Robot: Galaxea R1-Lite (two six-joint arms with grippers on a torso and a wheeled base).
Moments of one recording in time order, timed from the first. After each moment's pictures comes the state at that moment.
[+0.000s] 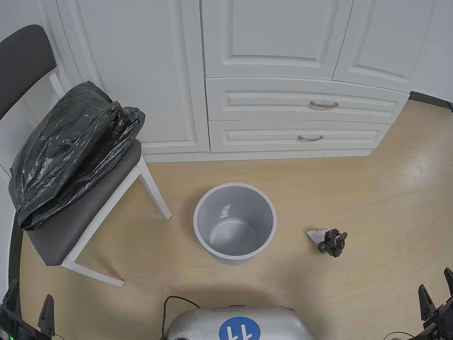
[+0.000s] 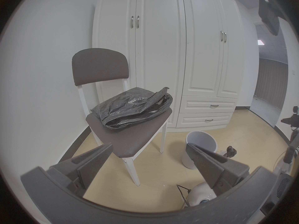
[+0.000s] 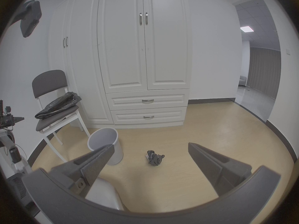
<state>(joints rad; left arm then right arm) 0.00 0.02 -0.02 0.00 0.04 -0.03 0.00 0.02 -0.02 0.00 0.00 0.02</state>
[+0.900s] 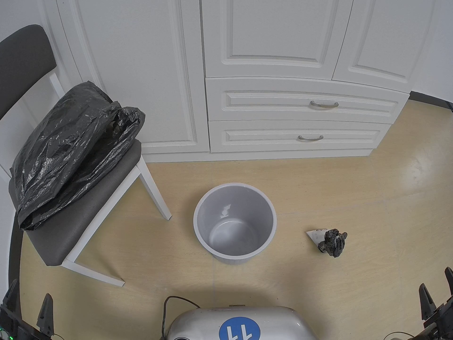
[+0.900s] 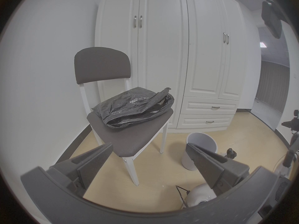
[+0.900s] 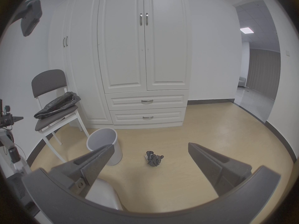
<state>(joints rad) 0.00 0.02 -0.02 0.00 0.04 -0.05 0.00 0.02 -0.02 -0.01 0.00 0.02</state>
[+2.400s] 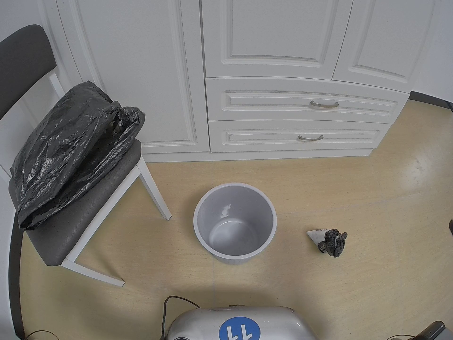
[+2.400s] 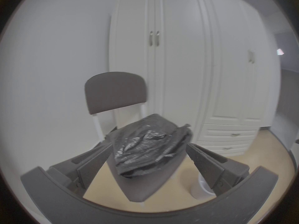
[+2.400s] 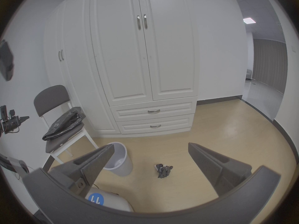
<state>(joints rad) 0.01 0.47 -0.49 -0.07 0.20 -0.11 0.01 0.46 -0.46 0.03 0.06 0.08</state>
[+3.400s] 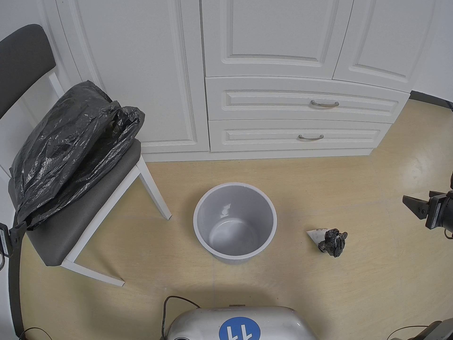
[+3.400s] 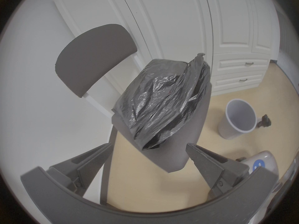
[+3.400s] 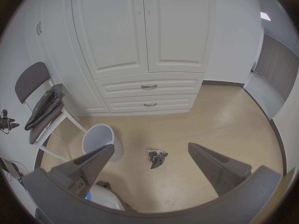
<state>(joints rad) 0.47 0.88 -0.58 0.11 -0.11 0.36 0.04 1.05 -0.53 -0.21 -0.01 0.02</state>
